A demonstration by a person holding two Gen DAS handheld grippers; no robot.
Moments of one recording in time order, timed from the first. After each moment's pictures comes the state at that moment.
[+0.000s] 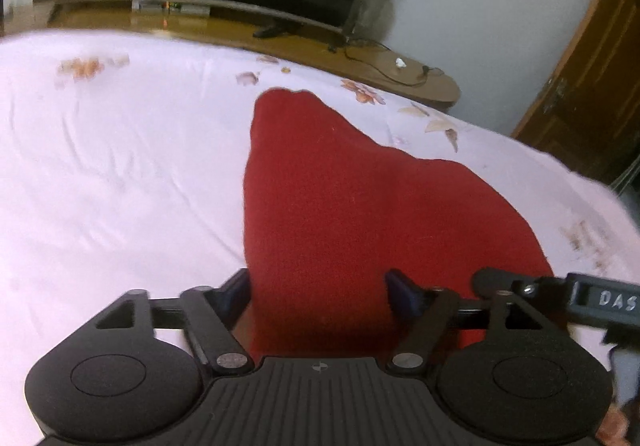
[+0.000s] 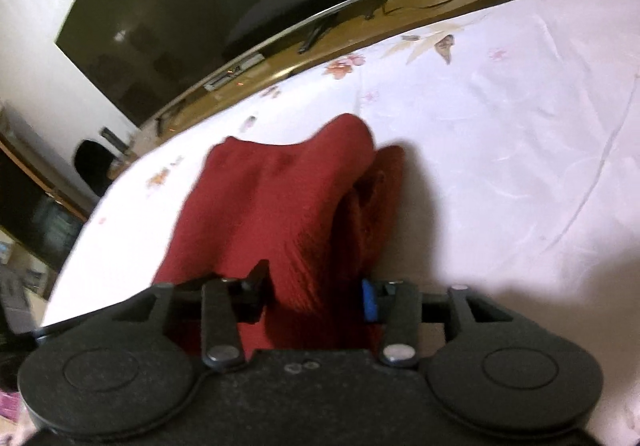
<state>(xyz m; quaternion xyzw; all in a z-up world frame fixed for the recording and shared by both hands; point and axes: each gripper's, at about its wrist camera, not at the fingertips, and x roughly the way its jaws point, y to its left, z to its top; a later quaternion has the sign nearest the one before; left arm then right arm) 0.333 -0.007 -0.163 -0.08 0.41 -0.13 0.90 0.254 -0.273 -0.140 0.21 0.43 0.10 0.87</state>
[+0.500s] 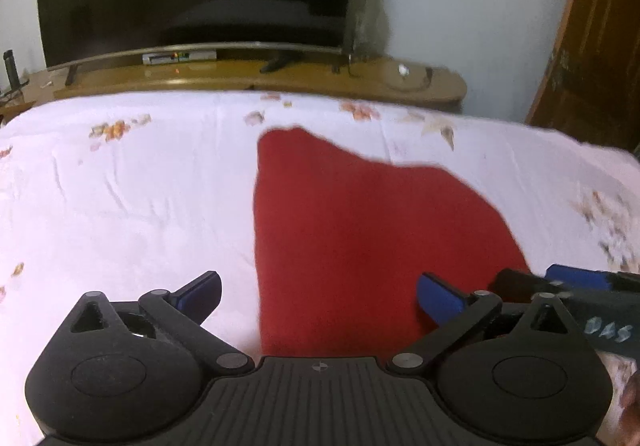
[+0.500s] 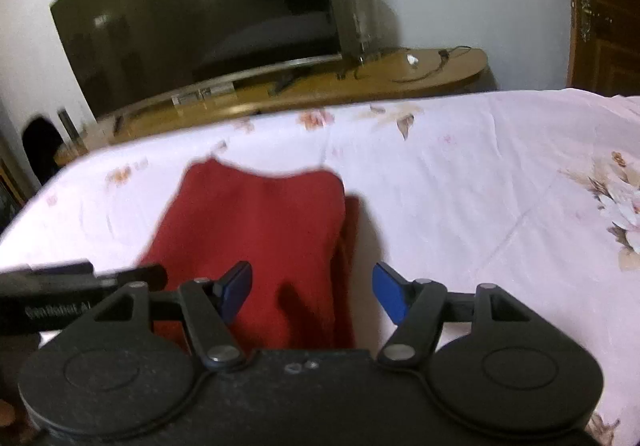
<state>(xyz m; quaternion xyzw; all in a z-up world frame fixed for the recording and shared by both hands) 0.286 -0.022 -0.119 0.00 0.39 -0.10 0.92 0.196 -0.246 -0.103 0.08 0.38 0.02 0.92</state>
